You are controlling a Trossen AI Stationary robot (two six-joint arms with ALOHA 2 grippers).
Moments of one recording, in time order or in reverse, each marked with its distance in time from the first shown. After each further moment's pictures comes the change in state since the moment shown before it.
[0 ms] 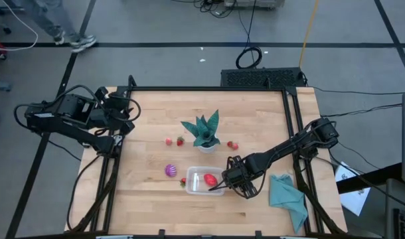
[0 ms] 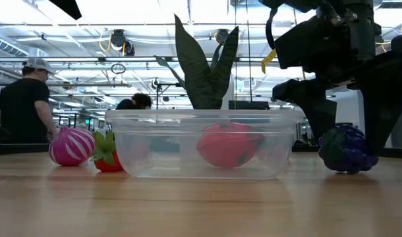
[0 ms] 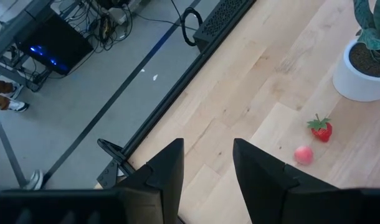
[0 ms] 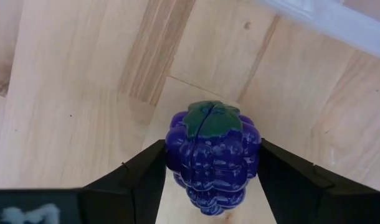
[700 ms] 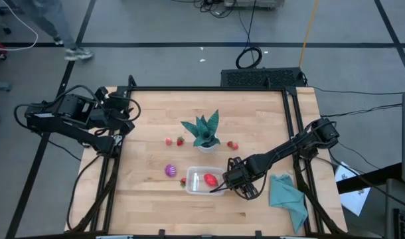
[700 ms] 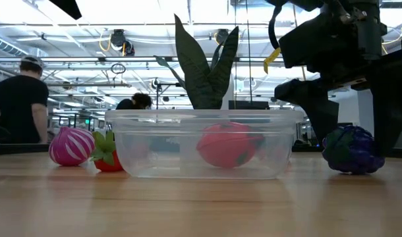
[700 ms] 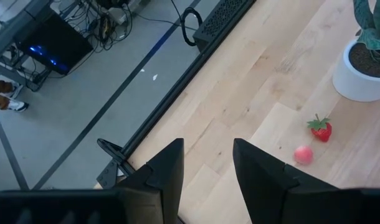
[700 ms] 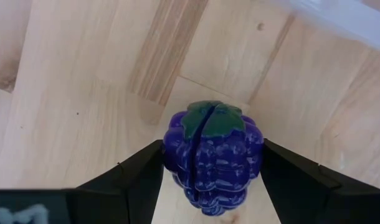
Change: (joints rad) left arm 0.000 0.000 0.000 0.000 0.001 0.000; right arm 0.018 0.000 -0.015 0.021 -0.001 -0.007
